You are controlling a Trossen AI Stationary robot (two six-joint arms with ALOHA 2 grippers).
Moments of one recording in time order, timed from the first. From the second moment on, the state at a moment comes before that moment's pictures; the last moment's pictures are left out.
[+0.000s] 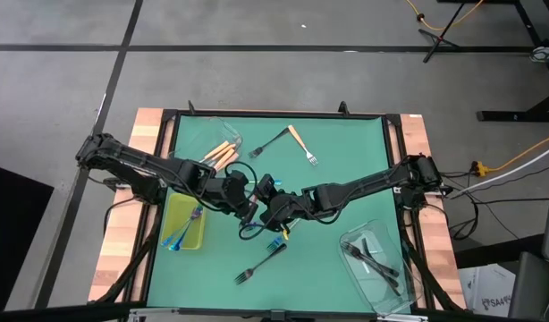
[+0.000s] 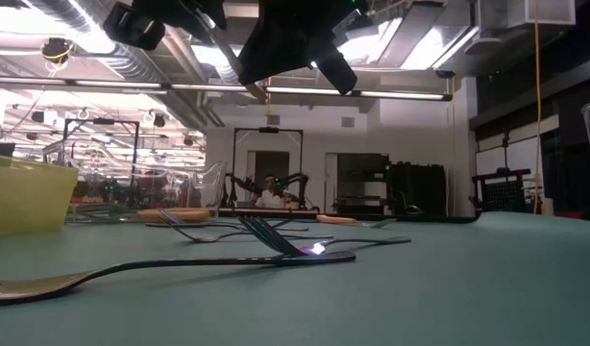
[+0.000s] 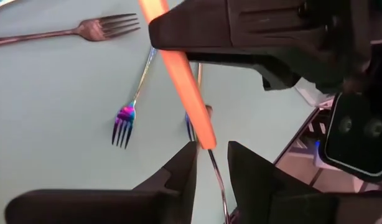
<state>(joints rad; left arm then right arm) -0.24 1.42 1.23 -0.73 -0.07 -1.31 0.25 1.90 1.48 -0.23 0.53 -1.00</state>
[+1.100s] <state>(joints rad) -0.24 1.42 1.23 -0.74 -0.04 -1.31 0.25 1.90 1.48 -0.23 0.53 -1.00</state>
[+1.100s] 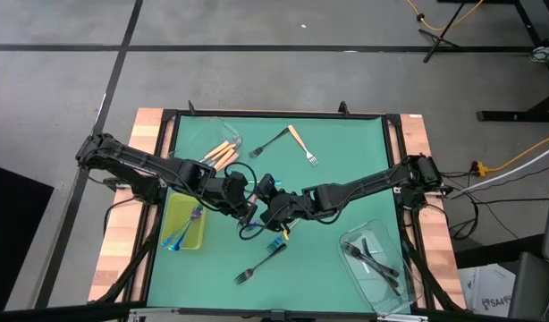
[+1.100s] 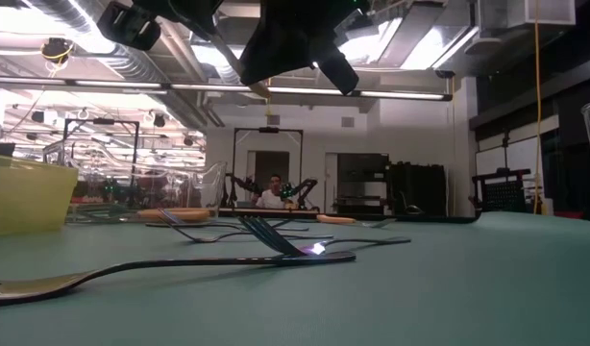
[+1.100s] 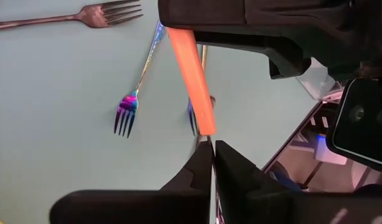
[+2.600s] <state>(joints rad) -0.02 1.42 1.23 -1.18 -0.34 -0.95 0.21 1.76 1.48 -0.74 0.55 -0.68</state>
